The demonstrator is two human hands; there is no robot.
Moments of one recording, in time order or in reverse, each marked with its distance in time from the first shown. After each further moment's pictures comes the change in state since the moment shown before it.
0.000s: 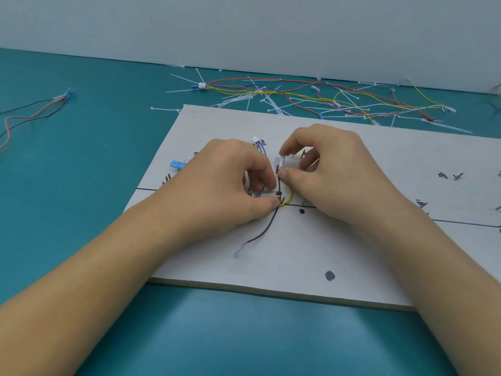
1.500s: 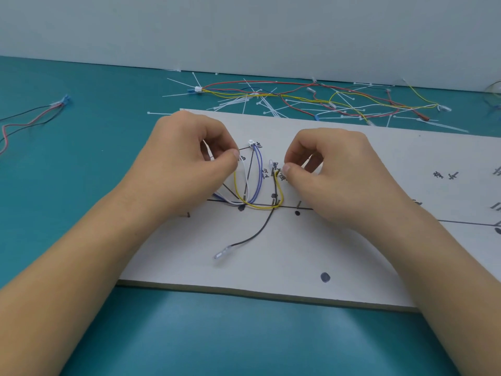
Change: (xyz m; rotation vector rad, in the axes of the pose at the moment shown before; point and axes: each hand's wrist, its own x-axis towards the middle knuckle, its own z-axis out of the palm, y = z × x) left_hand 0.006 -0.010 -0.022 0.022 0.287 -0.136; right_hand -0.009 -0.003 -0.010 -0.022 0.011 0.009
